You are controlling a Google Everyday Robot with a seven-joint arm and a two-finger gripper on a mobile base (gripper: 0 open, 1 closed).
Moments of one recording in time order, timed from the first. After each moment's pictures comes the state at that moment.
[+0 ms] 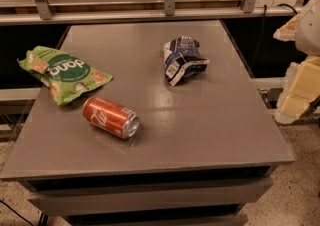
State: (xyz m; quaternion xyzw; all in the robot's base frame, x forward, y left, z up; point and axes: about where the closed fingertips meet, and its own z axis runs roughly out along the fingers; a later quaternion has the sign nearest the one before) arm 0.438 -0.217 0.976 -0.60 0.78 -0.03 0.16
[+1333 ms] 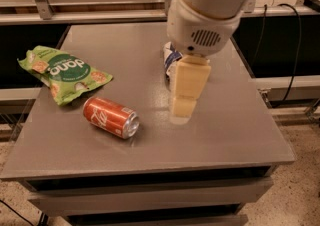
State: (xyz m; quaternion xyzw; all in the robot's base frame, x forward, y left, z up) arm 0.437 -0.033 0.981 -0.70 0.69 -0.01 0.16
